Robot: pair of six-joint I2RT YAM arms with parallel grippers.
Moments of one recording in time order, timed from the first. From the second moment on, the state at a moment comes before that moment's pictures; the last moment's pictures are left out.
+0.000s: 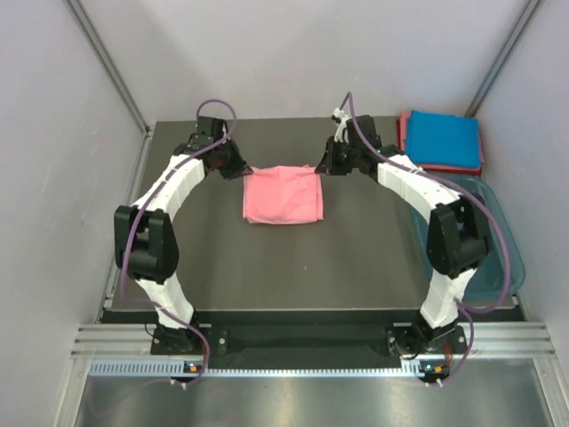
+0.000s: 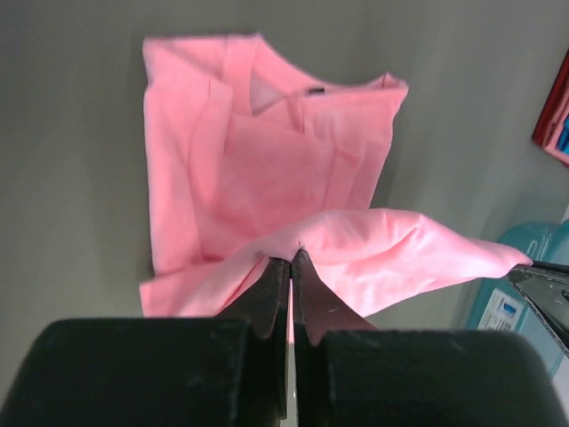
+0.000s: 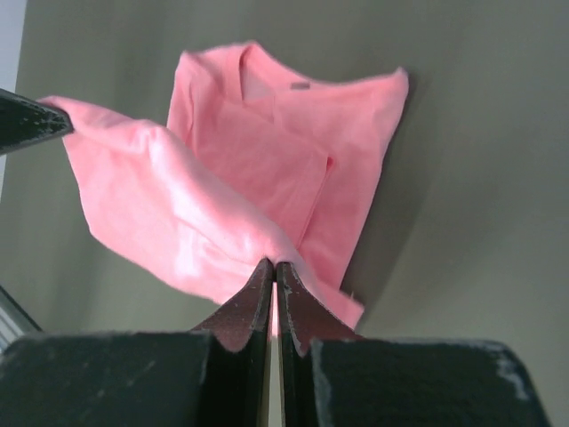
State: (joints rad) left arm -0.20 1.77 1.49 -0.55 0.22 -0.68; right arm 0.43 1.81 1.48 -0.33 -0.31 0.38
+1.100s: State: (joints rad) left arm -0.13 2.11 1.71 -0.36 0.25 -0.60; right arm 0.29 2.22 1.75 -0.19 -0.44 0.43
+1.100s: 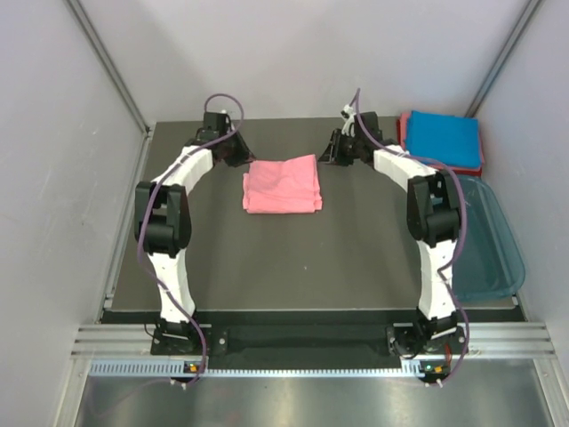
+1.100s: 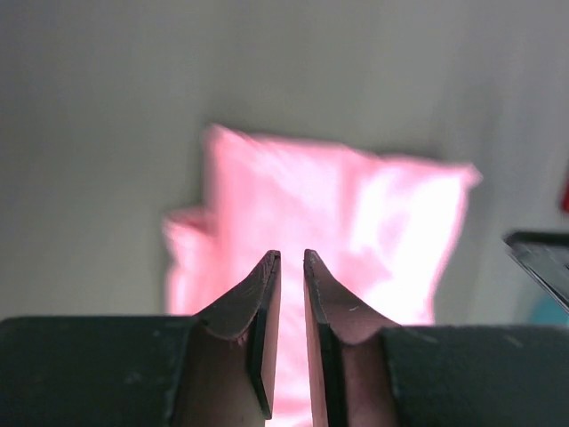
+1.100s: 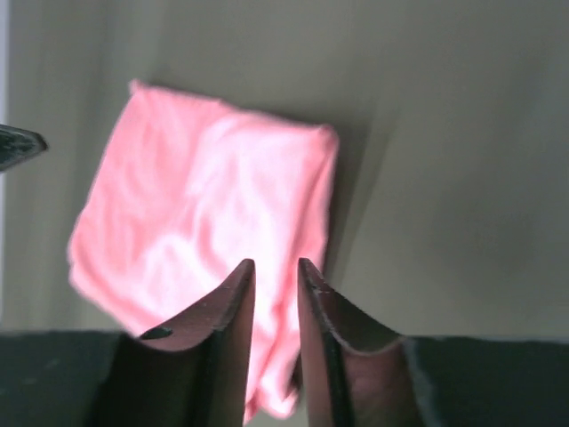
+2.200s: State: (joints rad) left arm -0.07 2.16 1.82 -0.40 0.31 -0.54; right arm 0.38 1.97 1.32 -0.21 -0.53 0.34
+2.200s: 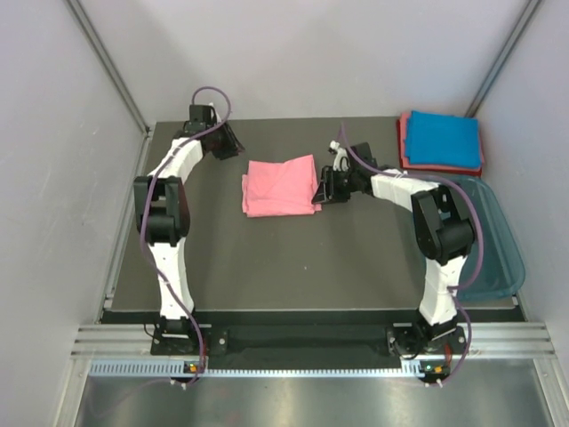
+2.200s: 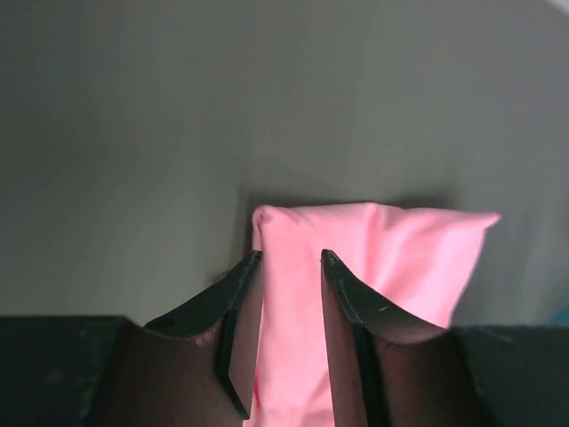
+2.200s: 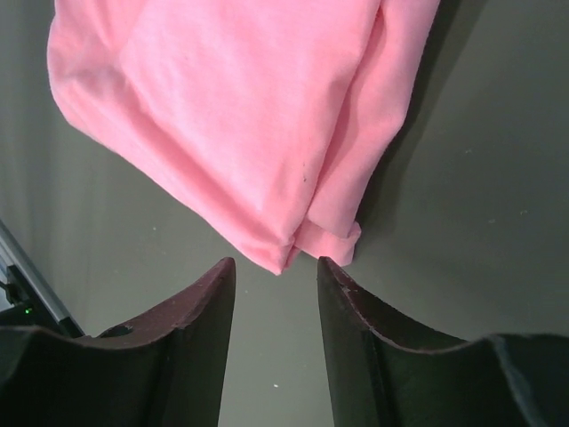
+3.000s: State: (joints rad) left arm -0.06 2.46 2.02 -0.37 0.52 -0.46; right arm 0.38 2.07 1.27 -0.03 -0.58 0.42
